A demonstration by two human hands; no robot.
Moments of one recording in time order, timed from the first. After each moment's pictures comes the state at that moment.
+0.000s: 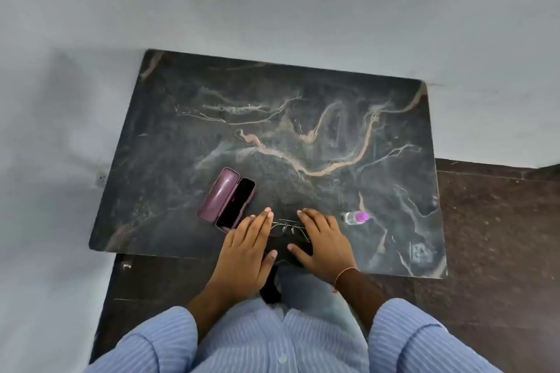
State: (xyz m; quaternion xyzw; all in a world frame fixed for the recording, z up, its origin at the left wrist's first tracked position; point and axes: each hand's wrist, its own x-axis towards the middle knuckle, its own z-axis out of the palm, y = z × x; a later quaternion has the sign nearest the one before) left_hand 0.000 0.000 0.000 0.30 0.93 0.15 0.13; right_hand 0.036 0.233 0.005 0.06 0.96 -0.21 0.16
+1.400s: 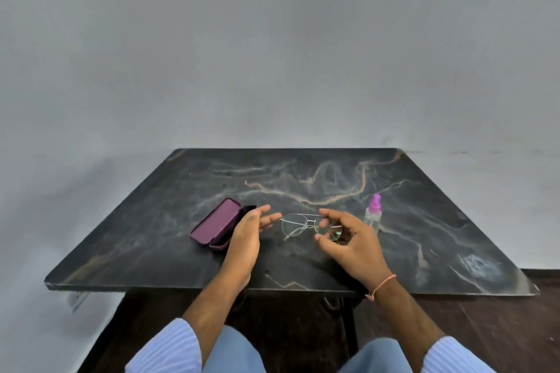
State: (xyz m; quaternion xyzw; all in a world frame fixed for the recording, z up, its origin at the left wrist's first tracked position) left_hand -0.021 0.035 -0.095 0.07 0.71 0.69 0.08; right_hand 0.059 0.252 -0.111 -0.03 0.78 -0.56 -0.26
